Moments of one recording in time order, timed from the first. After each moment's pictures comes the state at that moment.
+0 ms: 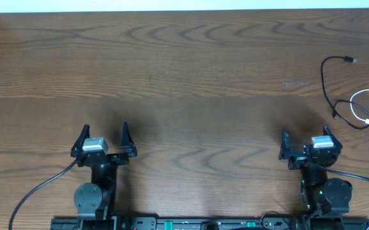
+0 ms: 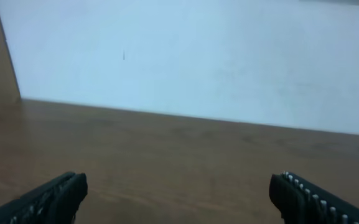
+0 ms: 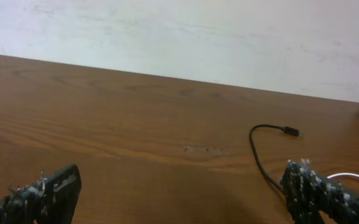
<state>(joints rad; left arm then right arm) -0.03 0.02 0.06 0.02 -0.06 -0.10 0.01 0.01 0.01 -0.07 -0.05 -0.09</state>
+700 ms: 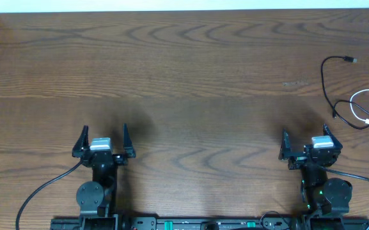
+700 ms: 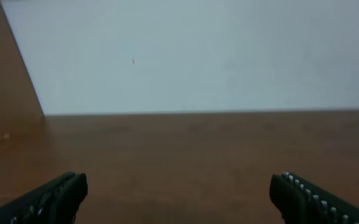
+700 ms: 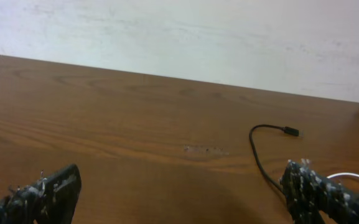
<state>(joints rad) 0.00 0.01 0.01 0.01 -0.05 0.06 0.01 0.01 0.01 -0.07 -0.05 -0.09</state>
